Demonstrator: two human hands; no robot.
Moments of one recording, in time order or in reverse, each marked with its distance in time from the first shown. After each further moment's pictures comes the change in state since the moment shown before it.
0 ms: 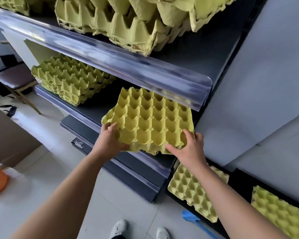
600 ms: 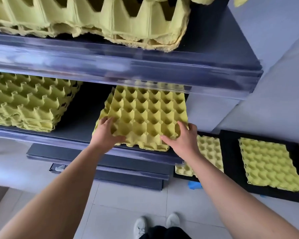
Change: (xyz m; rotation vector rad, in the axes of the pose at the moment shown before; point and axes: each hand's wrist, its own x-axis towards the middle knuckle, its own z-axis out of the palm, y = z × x) left_hand 0.122 -0.041 -0.019 0.149 -0.278 0.270; right_hand 0.010 -0.045 0.077 -0.010 0.198 0.340
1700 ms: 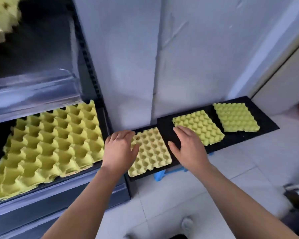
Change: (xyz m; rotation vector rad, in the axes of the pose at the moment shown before) left_hand -0.085 0.231 0.131 0.243 0.017 0.716; right_hand -0.106 0.172 -0.150 -0.289 0.413 -0.051
